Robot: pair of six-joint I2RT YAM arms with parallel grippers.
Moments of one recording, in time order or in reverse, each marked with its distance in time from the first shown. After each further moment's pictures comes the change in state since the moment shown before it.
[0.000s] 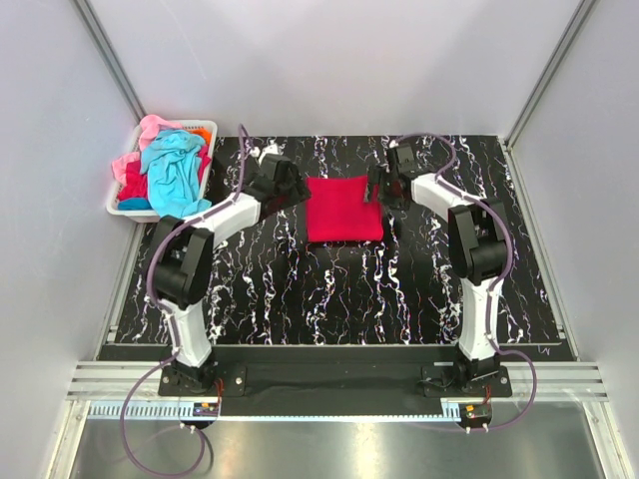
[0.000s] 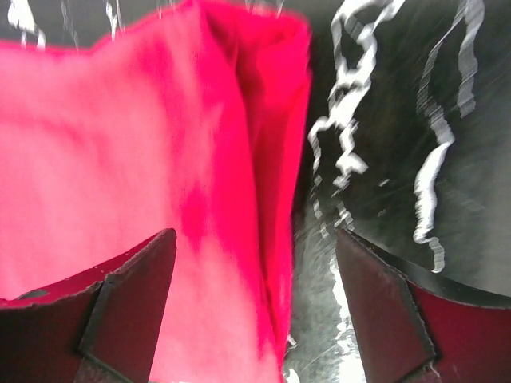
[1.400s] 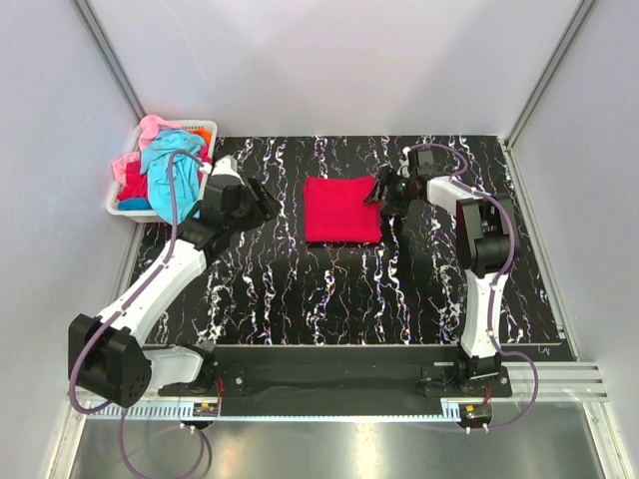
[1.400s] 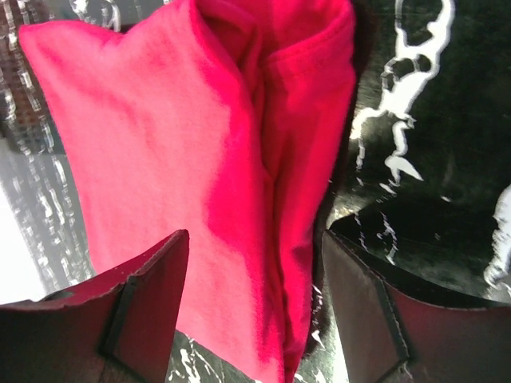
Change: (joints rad) left arm 0.036 -0.671 -0.359 -0.188 0.039 -0.013; right arm -0.119 0.051 -0.064 0.105 -0.449 0.108
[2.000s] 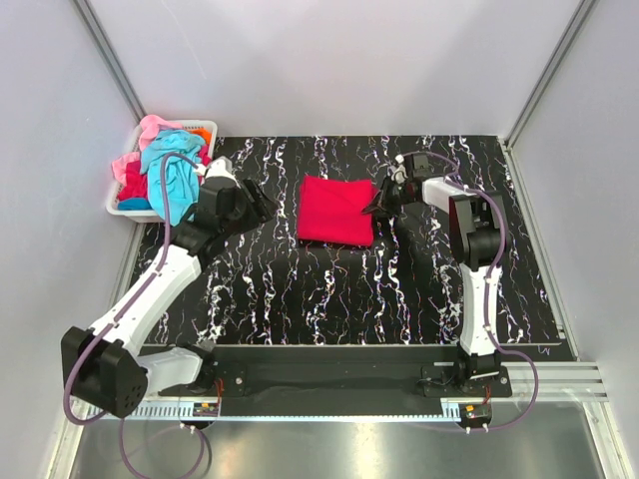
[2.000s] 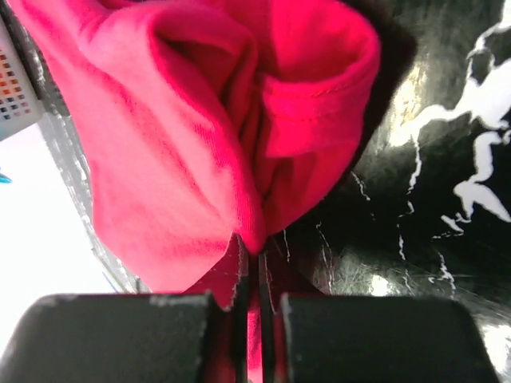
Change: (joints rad) left arm 0.000 -0.056 0.000 -0.052 -0.023 0.005; right arm -0.004 0.104 0.056 -0.011 -0.193 0.042
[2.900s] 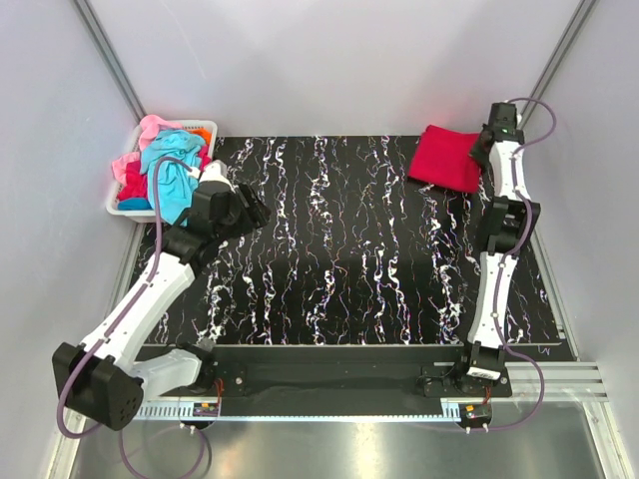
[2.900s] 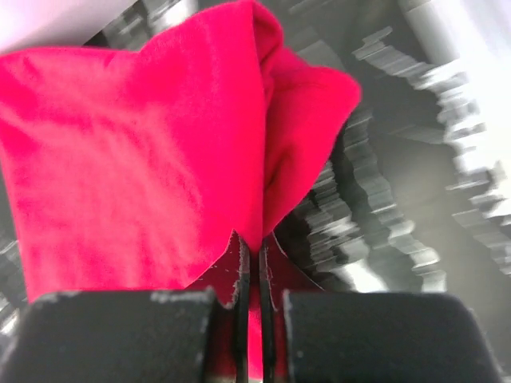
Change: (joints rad) left arm 0.000 -0.079 0.000 -0.091 -0.029 0.041; right arm -0.357 0.384 1.020 -0.468 0.729 -0.224
